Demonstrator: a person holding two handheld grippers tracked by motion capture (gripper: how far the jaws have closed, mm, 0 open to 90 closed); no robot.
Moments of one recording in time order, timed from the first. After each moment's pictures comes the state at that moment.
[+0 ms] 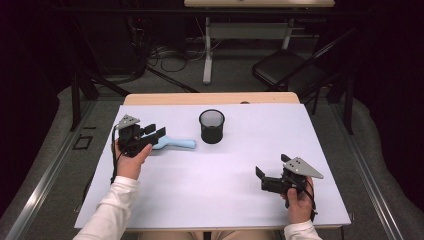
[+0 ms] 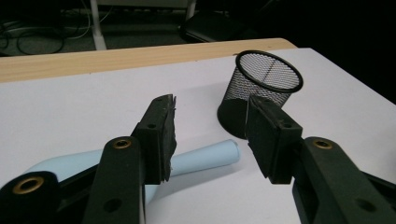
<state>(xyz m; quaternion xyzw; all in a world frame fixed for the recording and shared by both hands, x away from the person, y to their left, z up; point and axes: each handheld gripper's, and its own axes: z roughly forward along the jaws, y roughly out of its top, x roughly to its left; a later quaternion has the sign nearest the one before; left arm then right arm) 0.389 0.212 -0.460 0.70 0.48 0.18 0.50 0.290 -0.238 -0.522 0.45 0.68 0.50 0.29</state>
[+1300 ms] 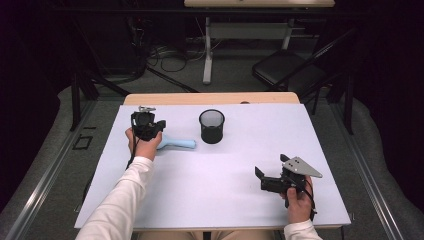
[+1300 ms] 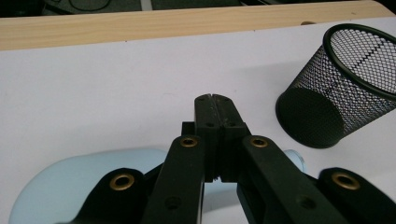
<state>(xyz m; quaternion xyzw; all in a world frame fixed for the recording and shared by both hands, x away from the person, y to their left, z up) 0.446 0.183 -0.477 0.71 0.56 0.20 0.38 0.292 -0.237 -0.523 0.44 0.68 0.50 0.29</state>
